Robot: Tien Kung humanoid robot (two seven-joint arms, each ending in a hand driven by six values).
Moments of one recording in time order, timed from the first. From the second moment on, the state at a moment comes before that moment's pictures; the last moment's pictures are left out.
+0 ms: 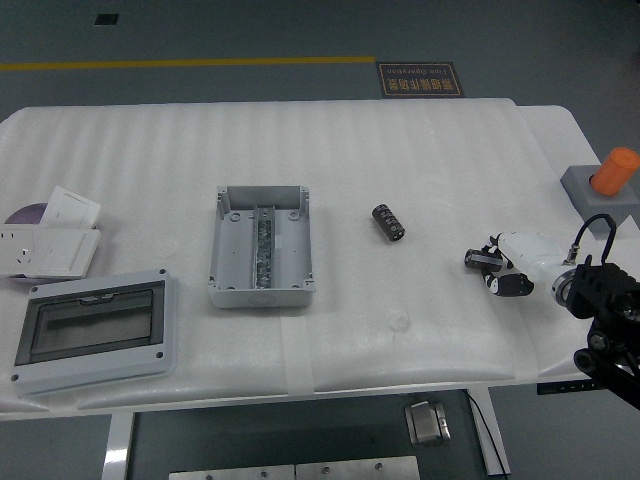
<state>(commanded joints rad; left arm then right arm) -0.04 0.28 -0.49 -0.18 0.66 -0.03 0.21 0.41 -0.67 0.64 1.31 -1.85 -0.10 -0.27</state>
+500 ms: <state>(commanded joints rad) -0.04 0.28 -0.52 -0.18 0.69 -0.03 0.22 0.46 -0.61 0.66 1.46 -1.77 -0.13 -0.27</state>
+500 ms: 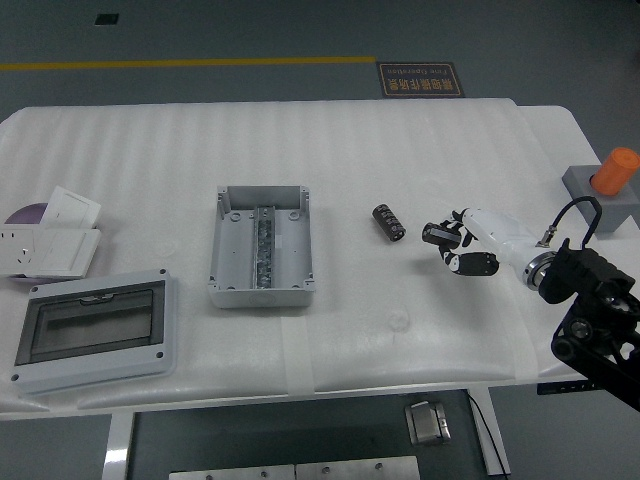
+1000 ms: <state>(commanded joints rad) -0.03 0.28 -0.54 -0.18 0.73 -0.04 0.23 0.57 -0.30 0.53 1.42 -1.78 -0.22 -0.27</state>
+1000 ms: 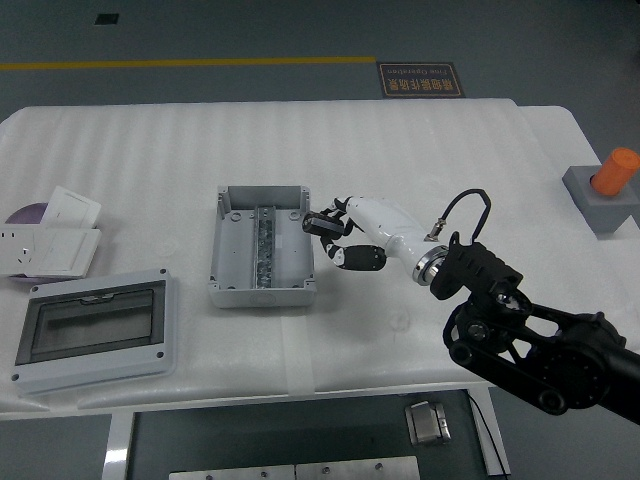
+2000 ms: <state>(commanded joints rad) -0.04 0.28 -0.54 -0.18 0.73 -0.04 0.23 0.73 -0.39 0.43 1.31 -1.80 -0.13 -0.30</state>
